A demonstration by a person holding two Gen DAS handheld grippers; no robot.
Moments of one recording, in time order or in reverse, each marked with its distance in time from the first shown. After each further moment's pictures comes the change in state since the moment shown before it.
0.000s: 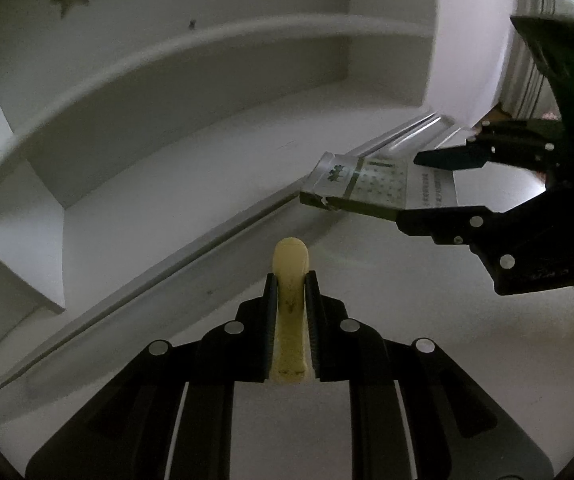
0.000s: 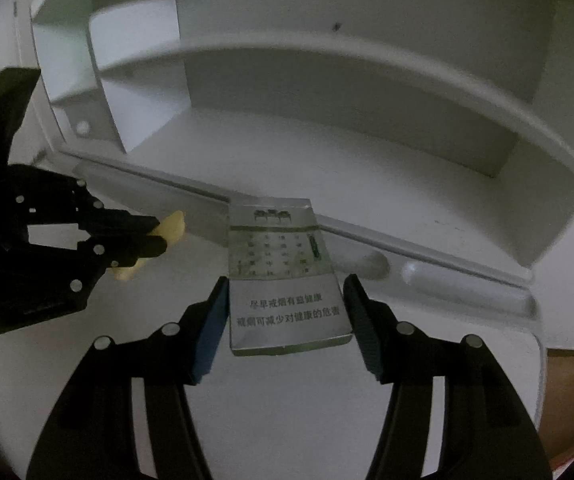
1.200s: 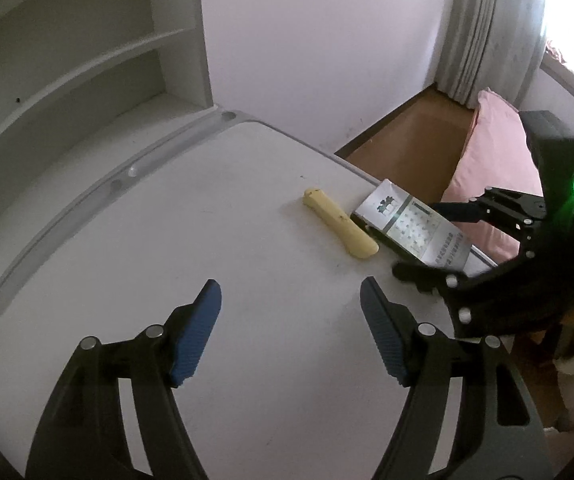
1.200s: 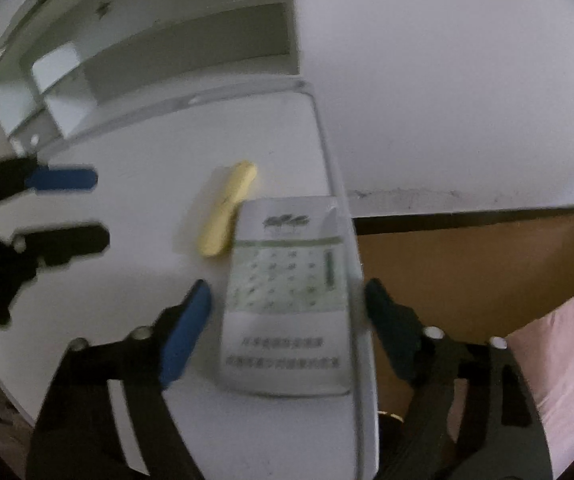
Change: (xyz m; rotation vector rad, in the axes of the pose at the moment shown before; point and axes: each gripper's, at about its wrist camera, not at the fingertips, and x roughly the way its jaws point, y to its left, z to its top) left arm 0.004 -0.175 0.029 0.102 0.048 -0.186; right arm -0.143 -0.107 -0.213 0.363 0.045 -0.186
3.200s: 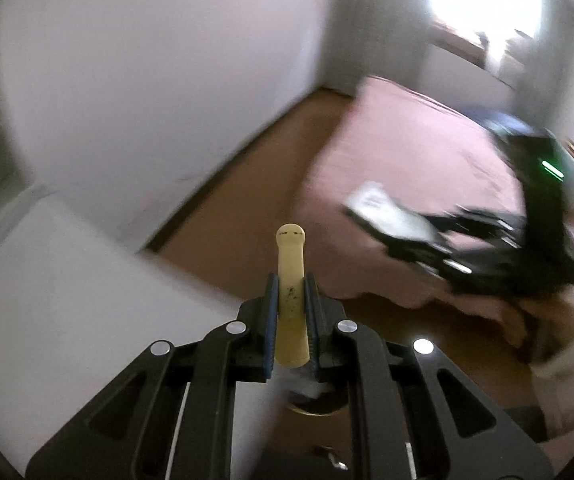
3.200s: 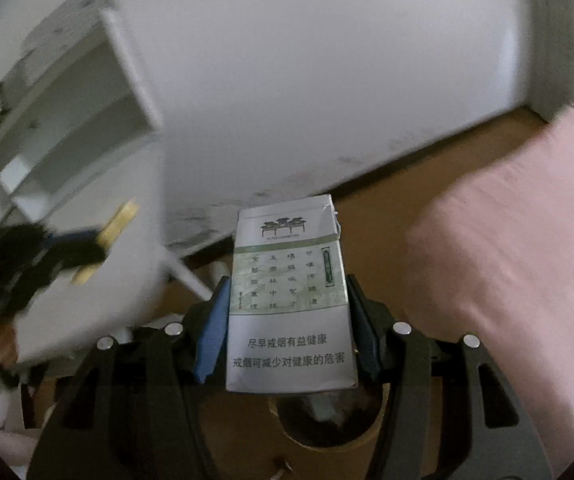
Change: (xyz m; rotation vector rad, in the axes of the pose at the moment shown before) left arm -0.009 -0.261 -0.012 0.272 -0.071 -0.337; right arm -0.155 -0.144 -0.148 0.393 -0.116 -0.159
